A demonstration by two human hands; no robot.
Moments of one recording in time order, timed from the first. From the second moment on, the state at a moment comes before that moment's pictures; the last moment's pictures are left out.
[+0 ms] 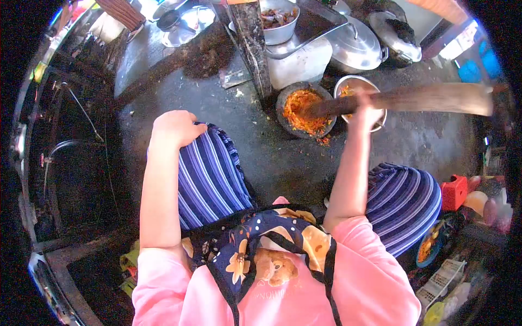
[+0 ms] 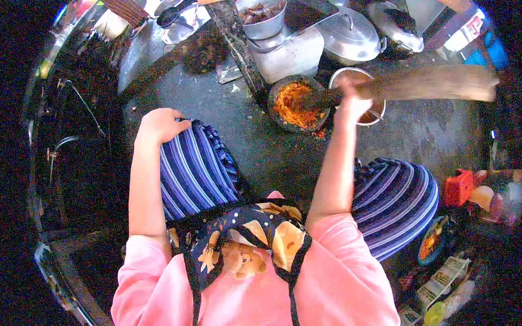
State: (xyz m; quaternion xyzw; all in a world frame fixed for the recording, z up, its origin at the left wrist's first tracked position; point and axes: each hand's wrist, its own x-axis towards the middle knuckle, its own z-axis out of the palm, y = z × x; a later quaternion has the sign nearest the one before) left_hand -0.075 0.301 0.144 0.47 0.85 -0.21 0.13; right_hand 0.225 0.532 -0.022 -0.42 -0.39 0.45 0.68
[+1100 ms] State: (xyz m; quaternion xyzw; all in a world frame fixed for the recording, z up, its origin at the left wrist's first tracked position) left_hand -0.079 0.303 0.136 0.50 0.84 -0.19 0.11; right_hand 0.188 0.513 -0.090 -0.44 -0.49 0.46 0.60
